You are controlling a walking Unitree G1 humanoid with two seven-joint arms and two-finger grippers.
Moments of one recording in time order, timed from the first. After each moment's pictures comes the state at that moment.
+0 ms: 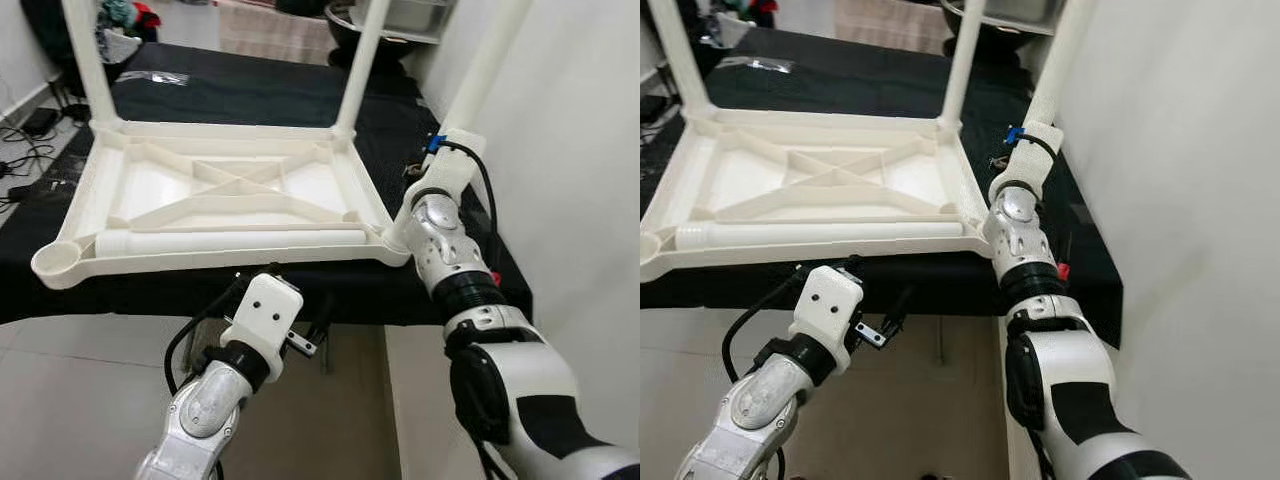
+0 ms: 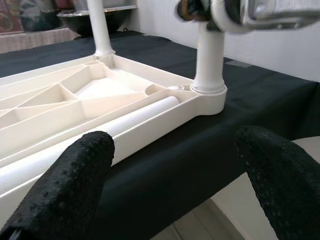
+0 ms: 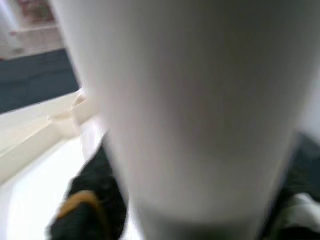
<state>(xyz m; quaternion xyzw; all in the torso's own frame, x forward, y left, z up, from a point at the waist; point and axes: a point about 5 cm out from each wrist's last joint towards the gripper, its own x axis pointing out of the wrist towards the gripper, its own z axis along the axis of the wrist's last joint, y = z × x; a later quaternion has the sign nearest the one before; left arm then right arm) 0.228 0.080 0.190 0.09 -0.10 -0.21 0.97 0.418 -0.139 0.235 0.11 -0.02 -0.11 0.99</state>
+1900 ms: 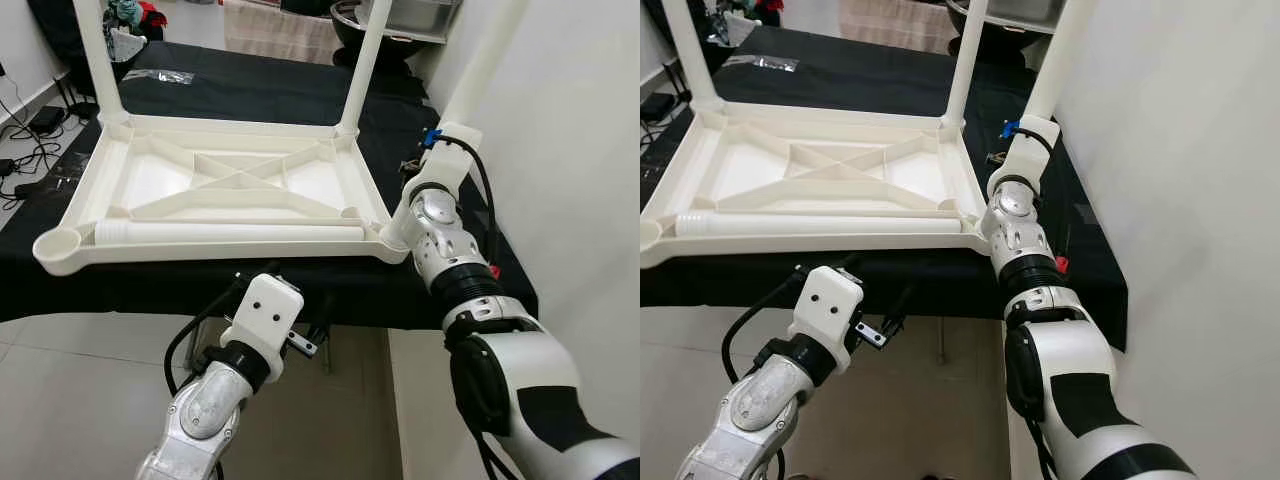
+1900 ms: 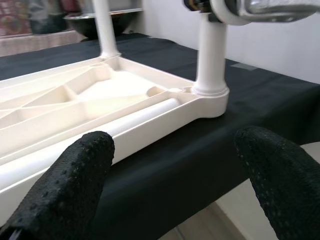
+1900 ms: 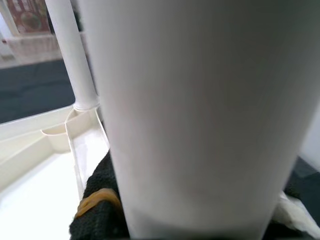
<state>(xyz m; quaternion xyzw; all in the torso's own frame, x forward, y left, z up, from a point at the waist) 0.228 0.079 0.191 0.09 -0.10 -0.21 0.97 0.419 -0.139 0.248 0.11 -0.05 -0.14 0.98</state>
